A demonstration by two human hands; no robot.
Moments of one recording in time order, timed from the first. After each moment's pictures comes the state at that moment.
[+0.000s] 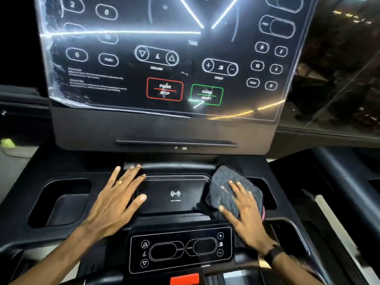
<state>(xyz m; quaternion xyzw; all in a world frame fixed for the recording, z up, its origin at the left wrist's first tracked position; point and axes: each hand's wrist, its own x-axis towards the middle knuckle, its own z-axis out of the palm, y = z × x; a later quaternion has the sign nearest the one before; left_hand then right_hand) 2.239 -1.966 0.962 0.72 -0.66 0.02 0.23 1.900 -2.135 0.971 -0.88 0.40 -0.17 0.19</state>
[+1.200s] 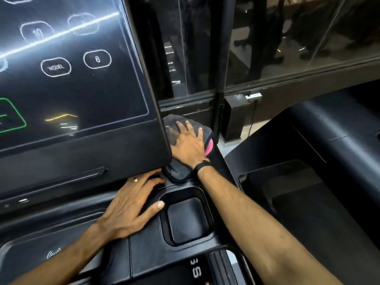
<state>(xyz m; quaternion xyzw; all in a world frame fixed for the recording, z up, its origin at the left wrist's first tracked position) 2.039 -2.219 0.981 0.62 -0.77 -0.05 0.14 1.916 -2.426 0.967 -0.87 0.45 -0.11 0.16</state>
